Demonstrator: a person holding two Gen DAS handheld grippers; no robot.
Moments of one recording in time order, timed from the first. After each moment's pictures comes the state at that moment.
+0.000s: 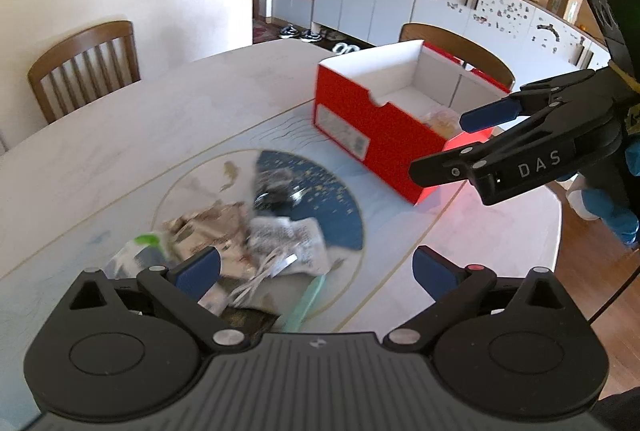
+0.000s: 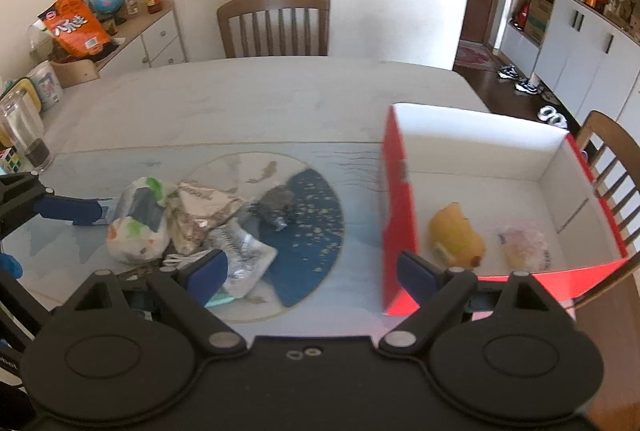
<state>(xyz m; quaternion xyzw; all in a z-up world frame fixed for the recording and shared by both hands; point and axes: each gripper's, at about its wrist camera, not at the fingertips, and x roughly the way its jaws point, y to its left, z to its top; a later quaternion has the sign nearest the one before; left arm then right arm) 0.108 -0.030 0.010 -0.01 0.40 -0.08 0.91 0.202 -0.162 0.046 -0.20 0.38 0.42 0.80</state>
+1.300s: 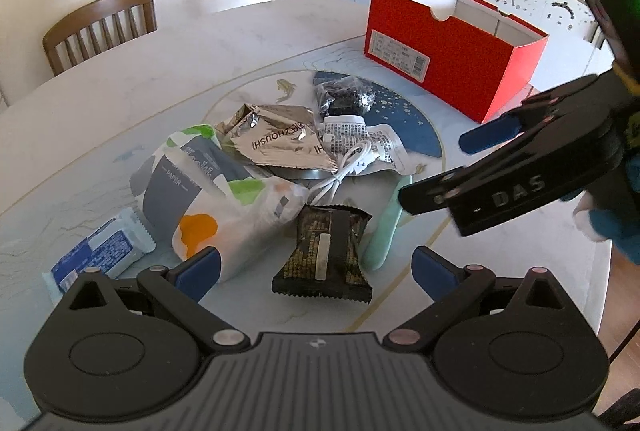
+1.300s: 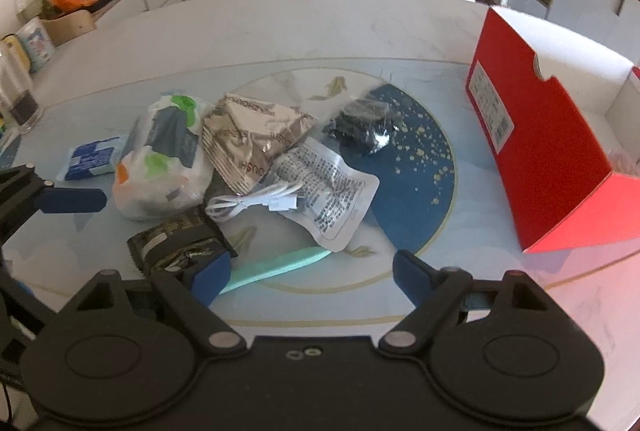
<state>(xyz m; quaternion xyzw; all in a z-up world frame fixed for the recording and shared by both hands) 0.079 0.028 -0.079 0.00 0.41 -0.08 0.91 0.148 -0.096 -0.054 -0.19 0.44 0.38 0.79</state>
